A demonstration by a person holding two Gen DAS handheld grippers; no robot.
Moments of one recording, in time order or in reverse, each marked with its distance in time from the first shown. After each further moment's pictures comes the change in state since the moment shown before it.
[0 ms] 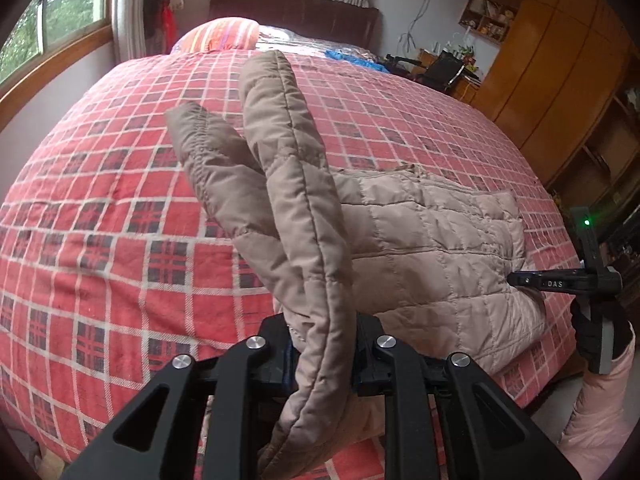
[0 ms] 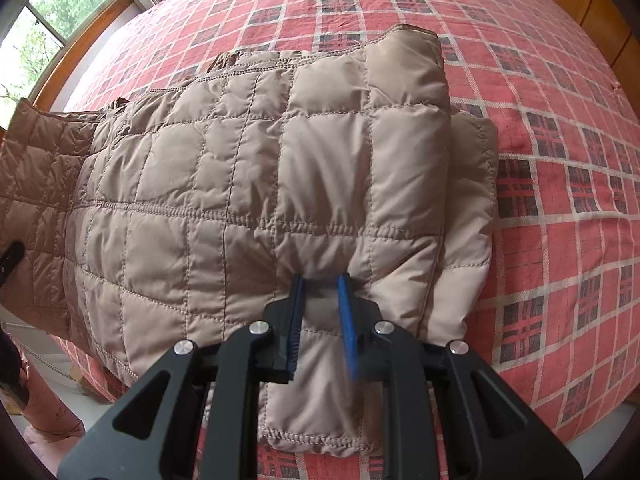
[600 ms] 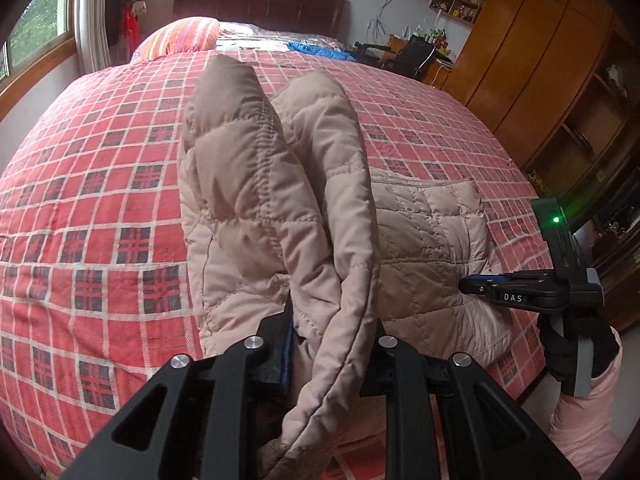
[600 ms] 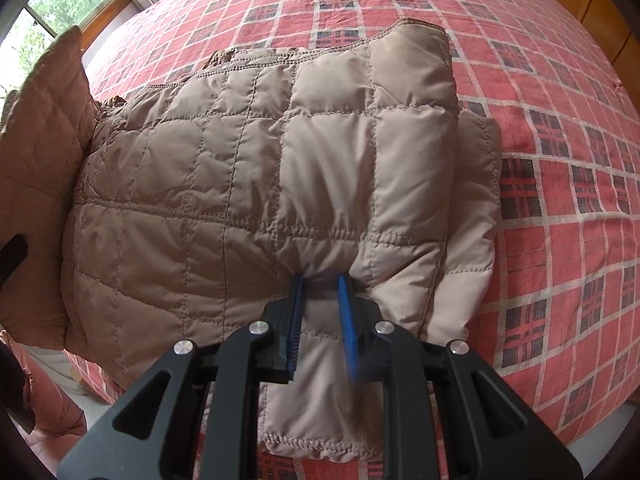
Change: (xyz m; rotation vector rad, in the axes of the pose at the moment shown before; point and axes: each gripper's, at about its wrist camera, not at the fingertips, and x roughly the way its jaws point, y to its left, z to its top) left arm 0.031 -0.075 0.018 0.055 0.038 -0.055; right arm 0.016 0.011 0.001 0.000 0.006 0.003
